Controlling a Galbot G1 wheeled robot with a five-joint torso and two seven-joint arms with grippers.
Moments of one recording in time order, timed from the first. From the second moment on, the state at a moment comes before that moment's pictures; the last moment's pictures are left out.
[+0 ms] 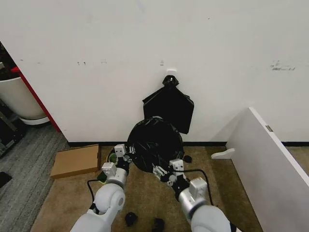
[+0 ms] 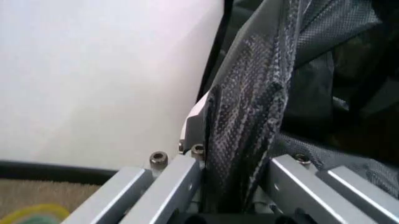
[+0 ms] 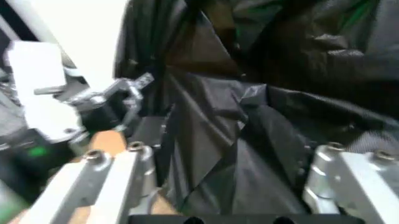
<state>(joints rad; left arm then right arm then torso) 1.24 -1.26 -0.20 -1.84 -0.51 -0.04 -0.18 -1.16 1.05 -0.20 2.20 0.63 -0.33 0.54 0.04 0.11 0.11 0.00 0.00</state>
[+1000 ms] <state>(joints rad) 1.25 -1.27 -0.20 -1.82 -0.44 -0.17 -0.07 -0.89 1.10 -0.26 2.02 0.84 -0.68 0.76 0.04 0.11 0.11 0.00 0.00</state>
